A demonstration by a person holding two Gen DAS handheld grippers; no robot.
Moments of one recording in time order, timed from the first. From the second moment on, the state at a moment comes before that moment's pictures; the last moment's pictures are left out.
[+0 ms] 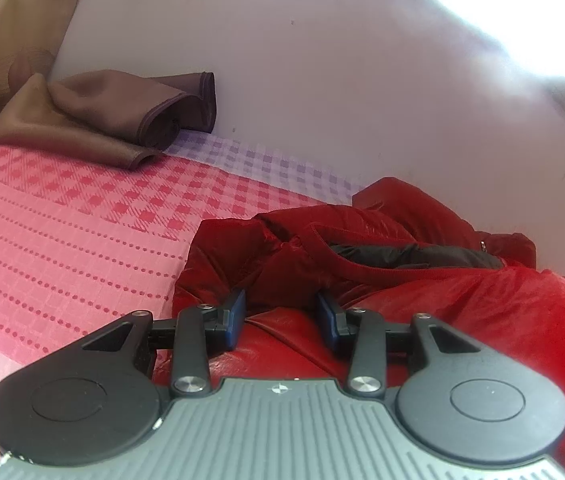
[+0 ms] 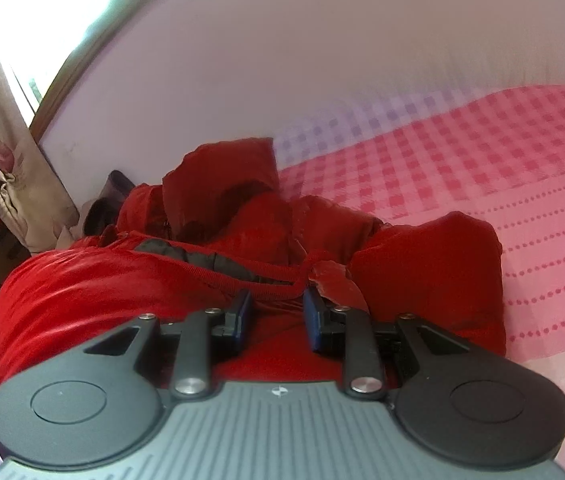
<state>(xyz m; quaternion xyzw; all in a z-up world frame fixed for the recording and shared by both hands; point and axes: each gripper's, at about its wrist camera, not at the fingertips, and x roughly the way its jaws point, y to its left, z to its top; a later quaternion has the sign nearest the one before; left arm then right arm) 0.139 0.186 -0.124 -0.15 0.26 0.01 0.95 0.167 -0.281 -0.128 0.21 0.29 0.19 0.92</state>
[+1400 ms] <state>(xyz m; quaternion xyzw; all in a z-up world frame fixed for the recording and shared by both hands) 0.130 0.189 -0.122 -0.14 0.25 0.00 0.96 0.146 -0.253 -0.121 0.10 0.23 0.13 0.96</state>
